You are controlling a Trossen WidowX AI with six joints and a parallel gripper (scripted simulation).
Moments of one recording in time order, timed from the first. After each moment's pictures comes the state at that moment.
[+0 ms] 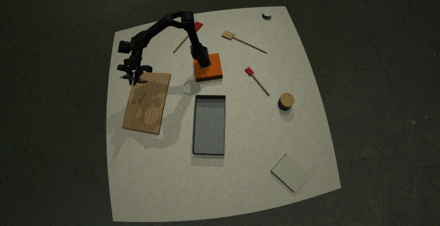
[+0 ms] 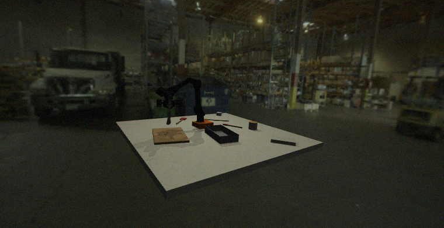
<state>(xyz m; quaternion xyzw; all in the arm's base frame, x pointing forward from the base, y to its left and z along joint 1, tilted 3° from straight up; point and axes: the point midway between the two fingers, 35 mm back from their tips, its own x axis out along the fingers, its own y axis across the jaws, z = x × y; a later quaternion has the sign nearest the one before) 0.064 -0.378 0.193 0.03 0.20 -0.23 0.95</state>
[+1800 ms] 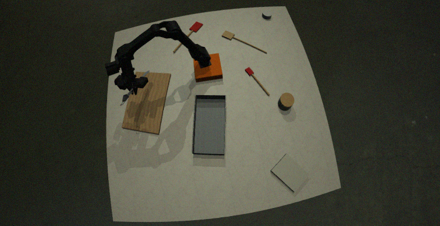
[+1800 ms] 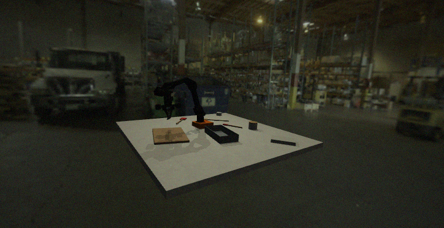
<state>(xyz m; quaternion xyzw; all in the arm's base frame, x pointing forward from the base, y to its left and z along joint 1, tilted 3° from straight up) 0.092 -0.403 0.150 0.16 0.50 -0.22 0.82</state>
